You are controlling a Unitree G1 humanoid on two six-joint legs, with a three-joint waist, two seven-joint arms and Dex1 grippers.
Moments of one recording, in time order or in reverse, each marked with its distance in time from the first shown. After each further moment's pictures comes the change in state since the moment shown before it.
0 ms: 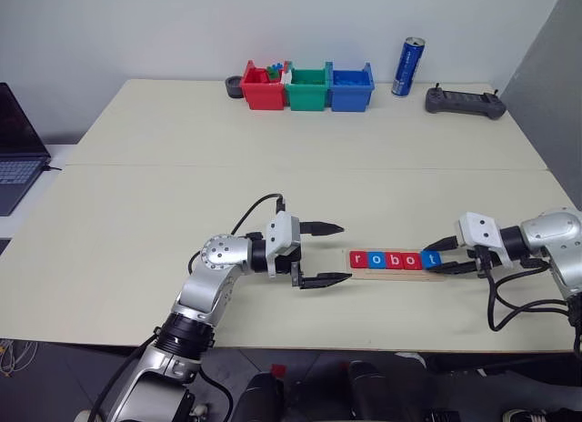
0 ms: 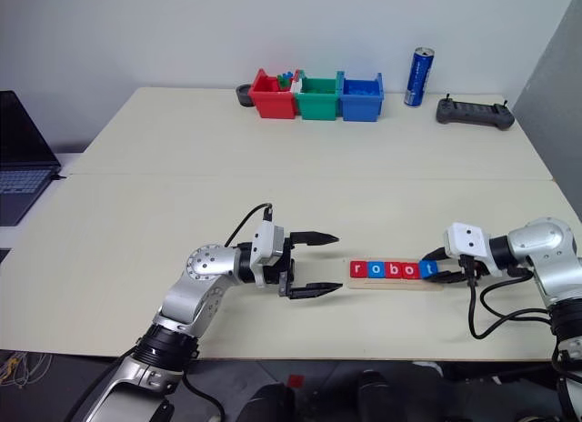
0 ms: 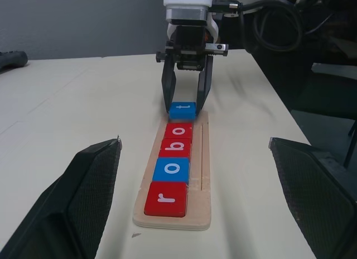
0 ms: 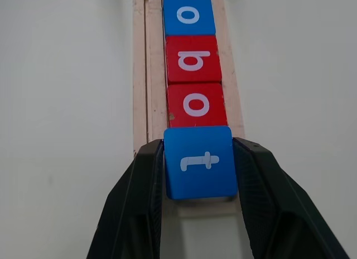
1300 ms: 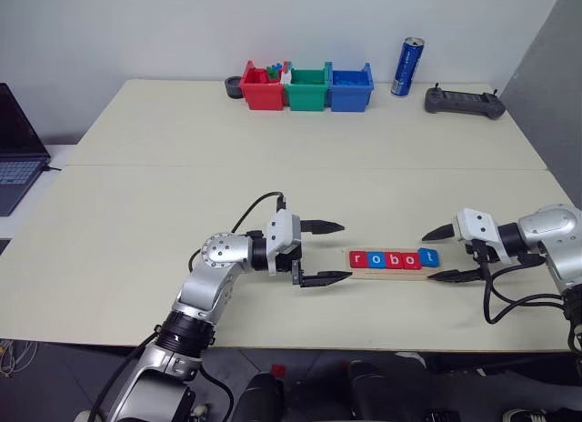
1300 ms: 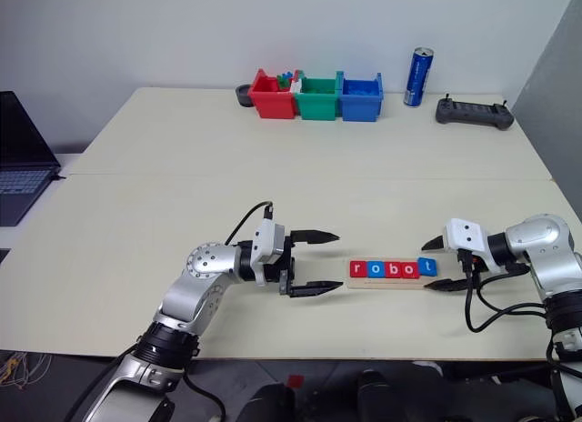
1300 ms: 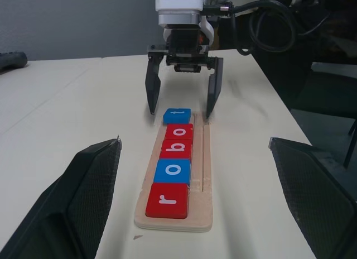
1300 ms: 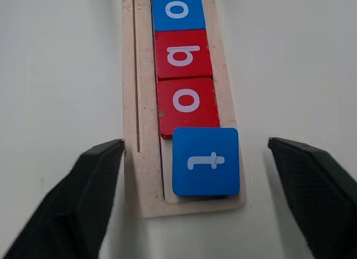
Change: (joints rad) left arm -0.018 -0.001 0.000 0.006 0.002 0.001 0.000; right arm -0.047 0.018 0.004 0.042 -0.017 0.033 0.019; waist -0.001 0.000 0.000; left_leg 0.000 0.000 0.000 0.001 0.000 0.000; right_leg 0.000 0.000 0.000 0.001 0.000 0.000
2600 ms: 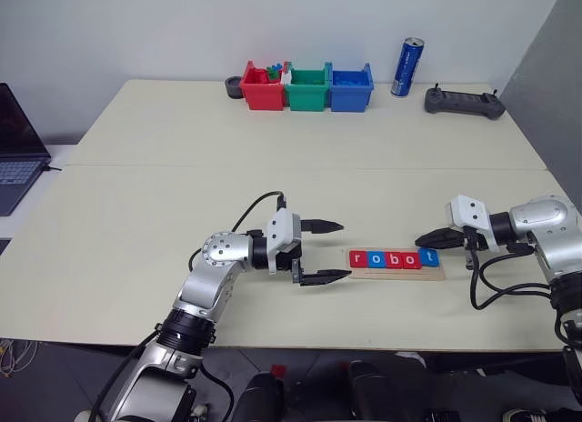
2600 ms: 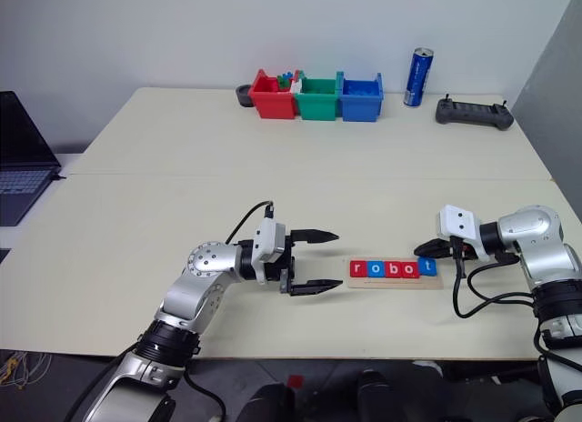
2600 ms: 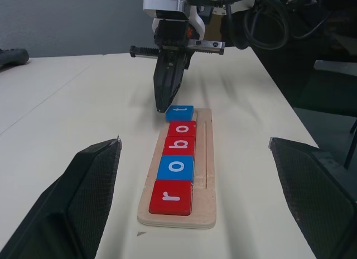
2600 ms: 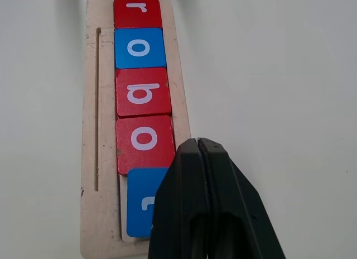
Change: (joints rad) left arm -0.006 -0.002 0.000 0.023 0.006 -0.003 -0.002; right arm -0.070 0.052 -0.002 0.049 -0.005 -0.015 -0.042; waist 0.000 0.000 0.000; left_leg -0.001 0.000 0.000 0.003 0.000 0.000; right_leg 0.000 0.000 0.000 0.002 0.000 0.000
